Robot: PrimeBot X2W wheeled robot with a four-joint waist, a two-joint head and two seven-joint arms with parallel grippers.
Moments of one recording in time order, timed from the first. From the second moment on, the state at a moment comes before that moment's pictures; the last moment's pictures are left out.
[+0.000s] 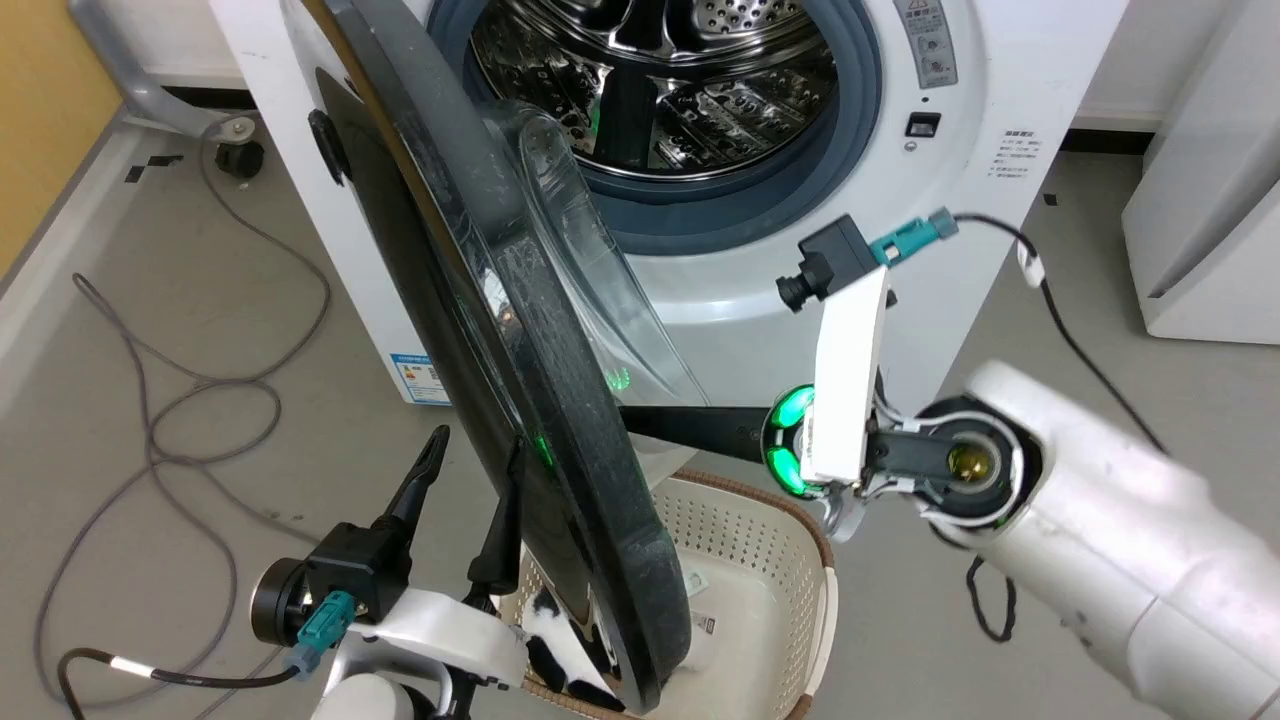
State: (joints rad) left arm -0.15 0.05 -0.12 0.20 -0.16 -0.12 -0.26; right arm -0.95 -0.36 1.04 0.32 1.89 0.13 0.51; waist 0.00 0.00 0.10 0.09
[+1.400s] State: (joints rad) left arm -0.06 0.07 -0.09 0.22 -0.16 -0.11 -0.26; right arm -0.01 -0.06 -0.11 0.10 0.15 0.13 -0.22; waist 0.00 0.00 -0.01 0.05
